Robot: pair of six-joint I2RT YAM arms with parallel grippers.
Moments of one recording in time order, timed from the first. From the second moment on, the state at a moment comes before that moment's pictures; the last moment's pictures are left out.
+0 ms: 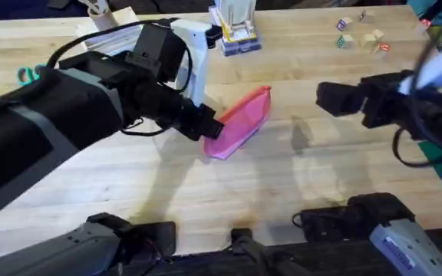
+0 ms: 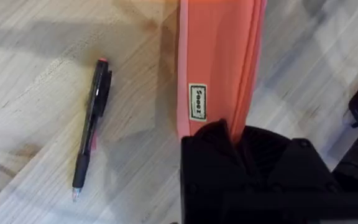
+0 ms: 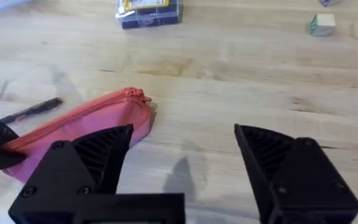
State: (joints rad) left arm -0.45 1.35 0.87 -0.69 0.47 0.14; right arm 0.00 0.57 0.70 -0.69 -0.15 0.02
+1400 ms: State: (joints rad) left arm -0.45 1.35 0.87 -0.69 0.47 0.14; right arm -0.13 1.35 0.85 -0.40 -0.71 -1.28
